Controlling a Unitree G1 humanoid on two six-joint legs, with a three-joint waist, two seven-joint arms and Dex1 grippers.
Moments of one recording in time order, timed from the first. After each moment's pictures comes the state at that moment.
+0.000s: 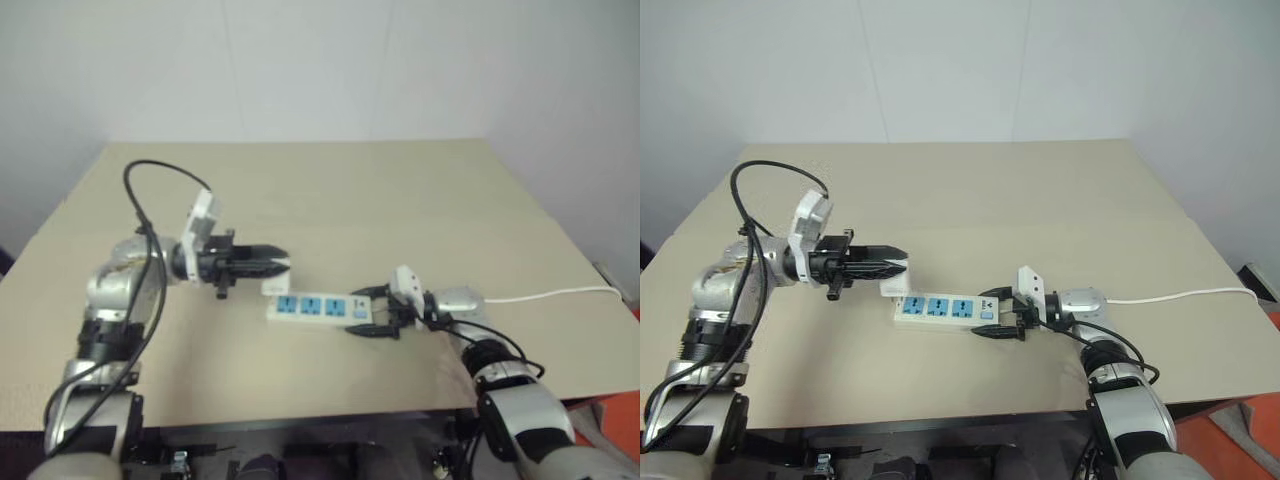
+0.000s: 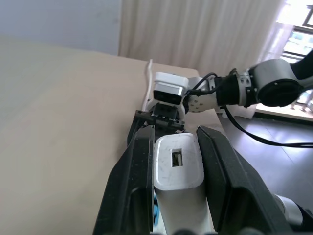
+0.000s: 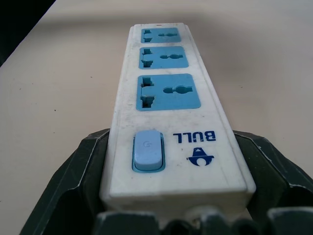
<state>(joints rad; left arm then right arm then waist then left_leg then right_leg) -0.74 0.59 0.02 0.28 -0.50 0.46 -1.51 -0.77 -0.35 0.09 1.00 0.16 -0.42 1.46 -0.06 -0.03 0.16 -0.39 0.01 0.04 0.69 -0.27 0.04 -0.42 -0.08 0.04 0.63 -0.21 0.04</state>
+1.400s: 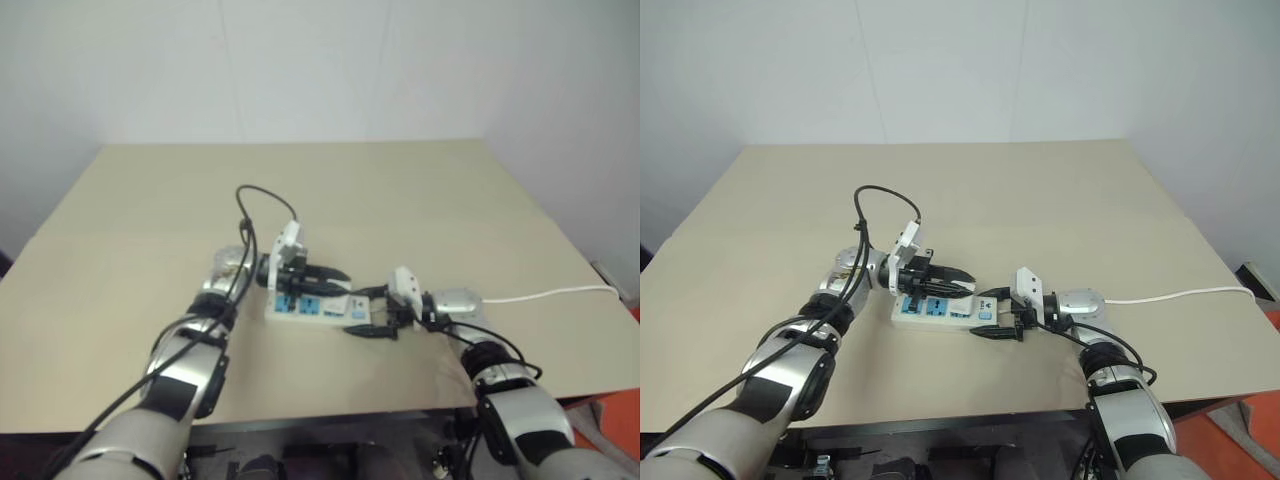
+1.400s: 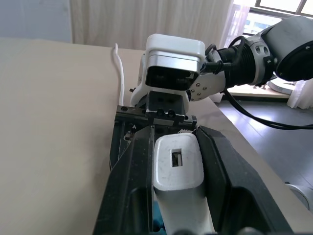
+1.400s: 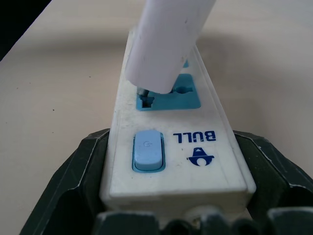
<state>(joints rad) -1.03 0.24 -0.13 1.09 -0.30 -0.12 -1.61 -0.75 -0.34 0.10 0.97 0.15 -0.42 1.43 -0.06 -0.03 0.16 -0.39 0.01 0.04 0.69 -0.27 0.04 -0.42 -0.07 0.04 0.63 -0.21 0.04</state>
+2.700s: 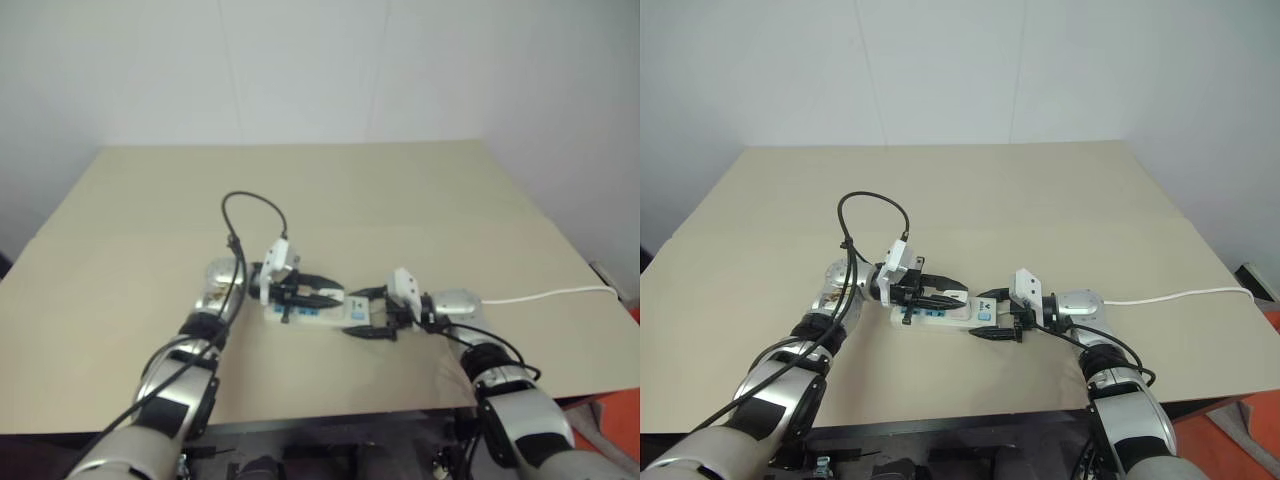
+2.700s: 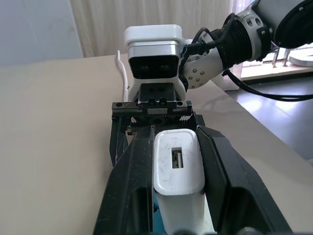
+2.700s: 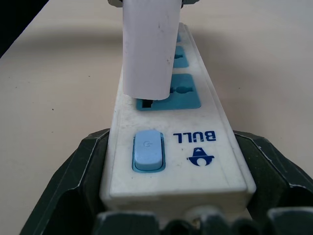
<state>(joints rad) -0.89 0.28 -0.17 0.95 -0.33 -0.34 -1.60 -0.74 -0.34 0.10 0.95 0.15 -0.41 1.42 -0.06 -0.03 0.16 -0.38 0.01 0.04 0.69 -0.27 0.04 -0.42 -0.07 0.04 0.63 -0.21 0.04</state>
